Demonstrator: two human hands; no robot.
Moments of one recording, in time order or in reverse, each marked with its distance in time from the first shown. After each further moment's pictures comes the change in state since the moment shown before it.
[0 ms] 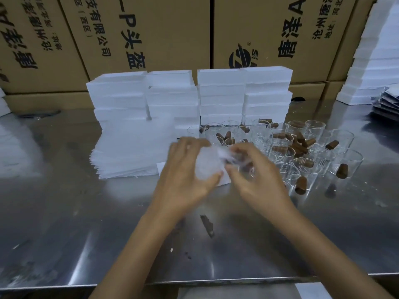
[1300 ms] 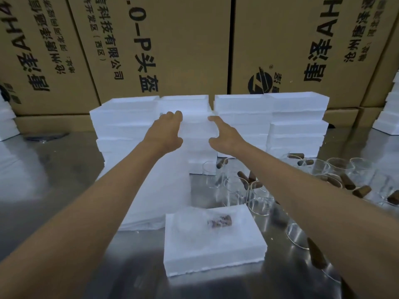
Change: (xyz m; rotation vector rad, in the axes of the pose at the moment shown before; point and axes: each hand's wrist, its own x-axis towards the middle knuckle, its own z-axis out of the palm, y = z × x) left_hand 0.212 -0.160 0.004 0.515 -0.374 -0.247; right_hand 0.260 0.052 0.100 -0.159 -0.341 0.232
